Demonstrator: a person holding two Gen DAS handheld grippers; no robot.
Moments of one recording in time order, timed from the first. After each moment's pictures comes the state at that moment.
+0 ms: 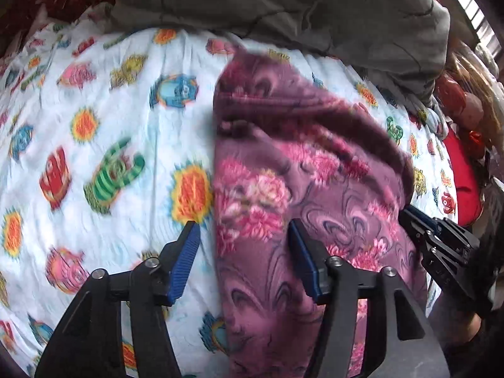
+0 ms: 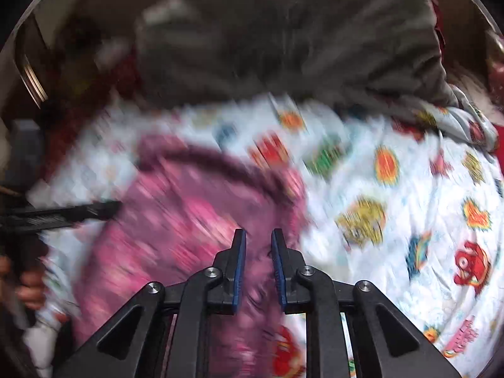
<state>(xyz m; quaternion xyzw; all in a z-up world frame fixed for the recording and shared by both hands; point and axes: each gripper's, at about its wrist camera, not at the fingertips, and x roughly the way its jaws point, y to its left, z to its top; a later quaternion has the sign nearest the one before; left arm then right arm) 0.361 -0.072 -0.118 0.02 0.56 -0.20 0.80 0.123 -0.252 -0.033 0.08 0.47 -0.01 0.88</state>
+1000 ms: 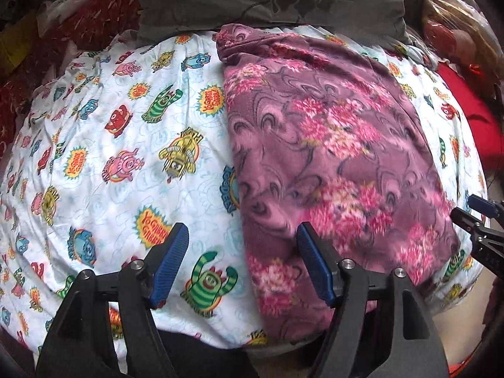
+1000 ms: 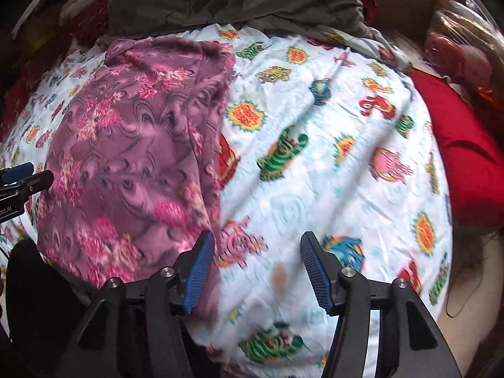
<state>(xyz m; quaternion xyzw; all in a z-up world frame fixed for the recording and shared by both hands) 0.227 -0.040 -0.107 0.14 0.51 -0.17 0.83 -0.020 -0.228 -0.032 0.07 0.52 -0.13 0.84</state>
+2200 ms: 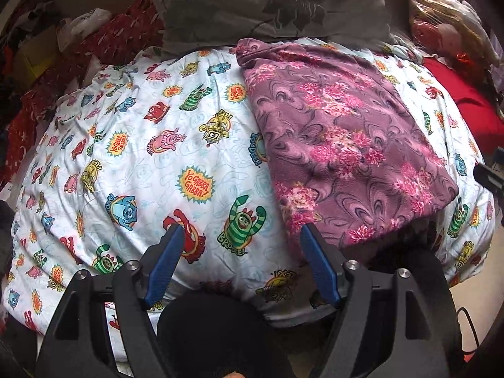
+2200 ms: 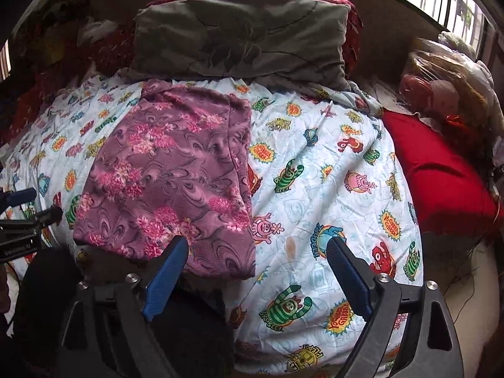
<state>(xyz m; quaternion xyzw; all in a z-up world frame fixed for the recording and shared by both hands) 0.168 0.002 -0.095 0.16 0.45 -0.16 0.86 -0.073 -0.176 0.023 0.03 0.41 -0.15 0.90</state>
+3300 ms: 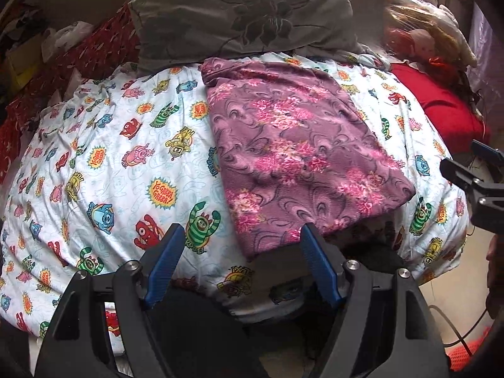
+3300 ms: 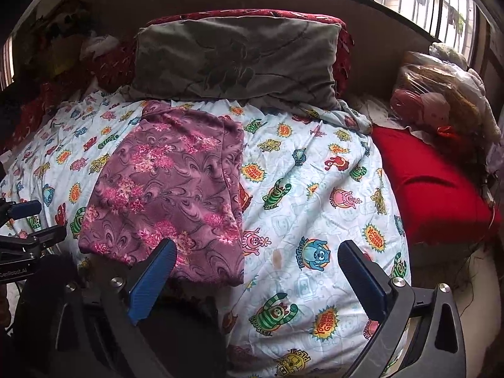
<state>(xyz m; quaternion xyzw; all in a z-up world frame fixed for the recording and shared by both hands) 0.140 -0.018 -0.071 0.14 0.44 -0.21 0.86 -0.088 -0.180 0.038 0.02 0.38 -0.16 0.91</state>
